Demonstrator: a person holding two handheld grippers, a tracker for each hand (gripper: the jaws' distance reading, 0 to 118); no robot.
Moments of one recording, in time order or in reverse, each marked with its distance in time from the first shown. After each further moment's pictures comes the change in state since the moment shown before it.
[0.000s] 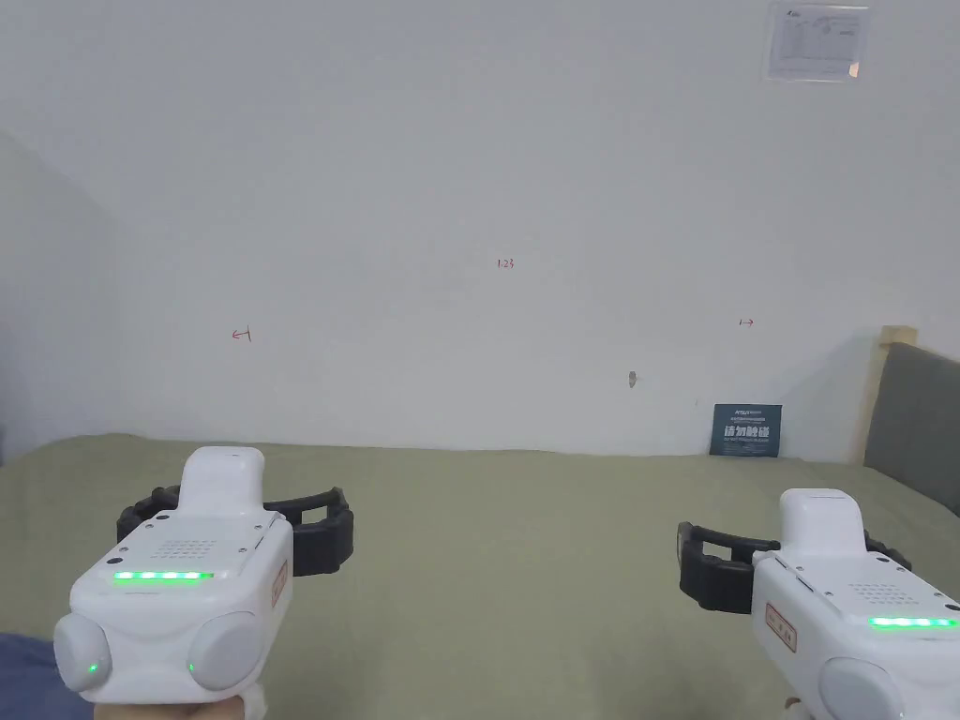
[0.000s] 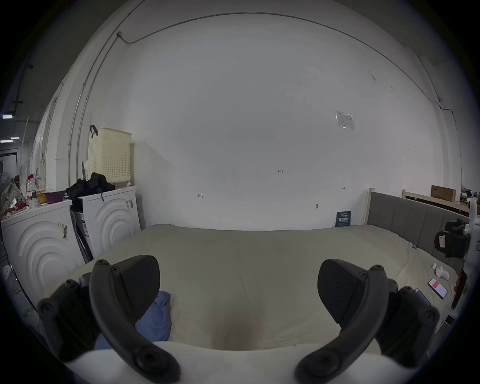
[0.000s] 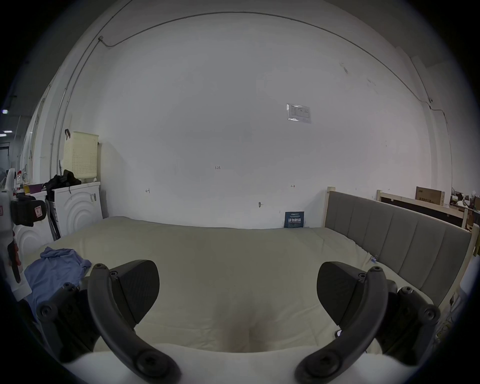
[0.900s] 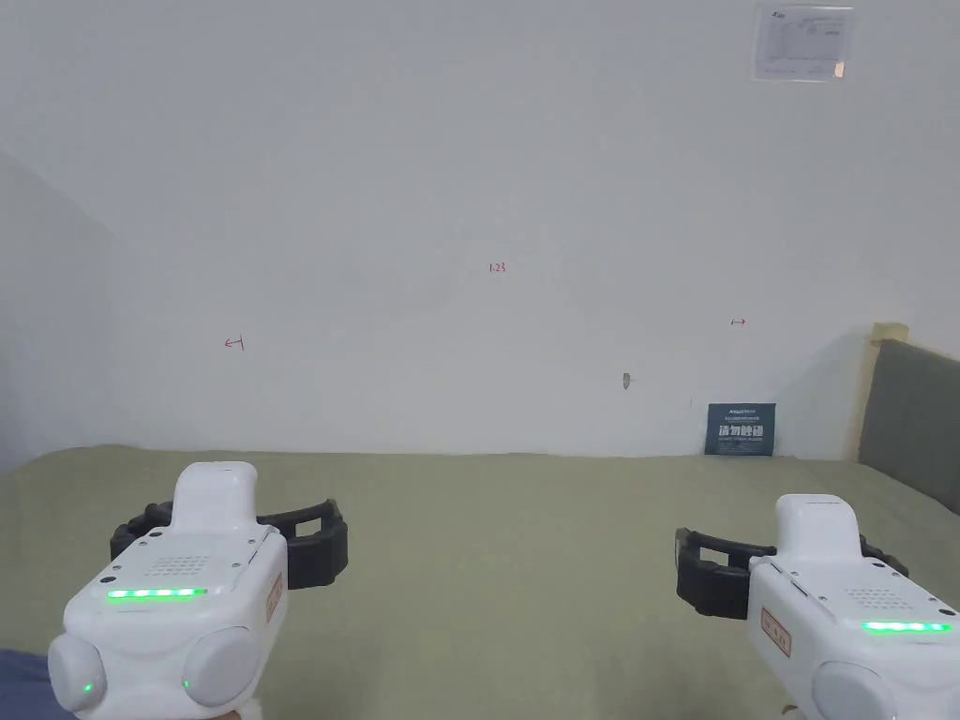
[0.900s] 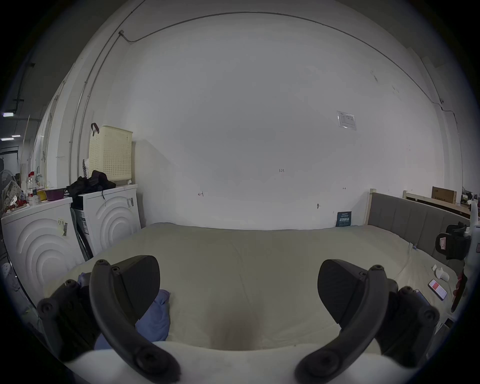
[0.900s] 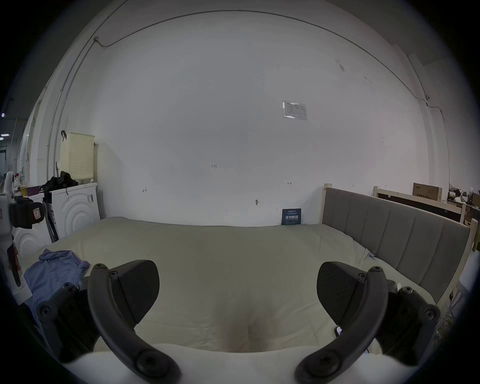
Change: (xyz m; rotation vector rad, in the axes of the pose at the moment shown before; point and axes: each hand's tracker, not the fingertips) left arm 0.000 -0.004 -0.001 -0.004 0.002 0.006; right arm 0.000 -0.003 0.005 -0.008 -0.022 -0.016
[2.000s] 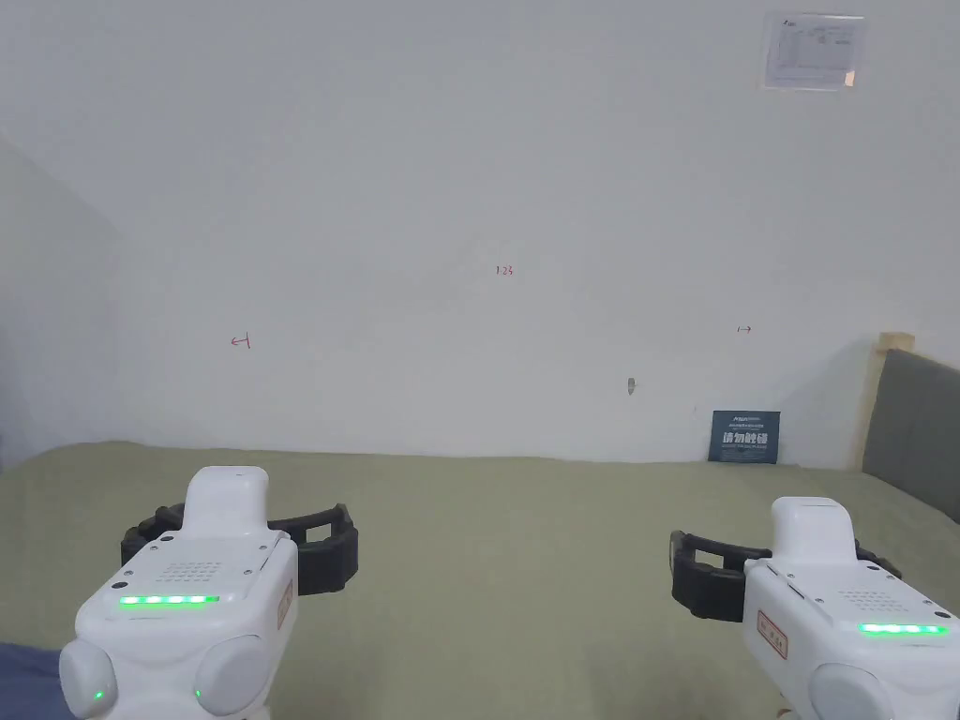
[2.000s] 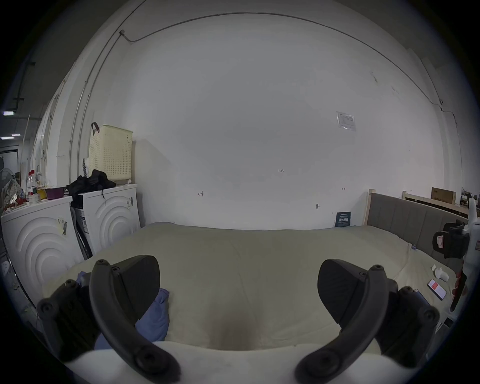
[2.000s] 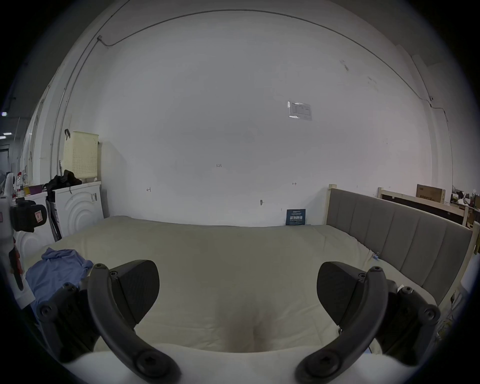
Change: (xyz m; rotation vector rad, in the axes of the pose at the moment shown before) left arm 0.000 -0.003 0.003 0.005 -0.005 0.006; right arm -0.003 -0.002 -0.017 -0.003 0.021 0.002
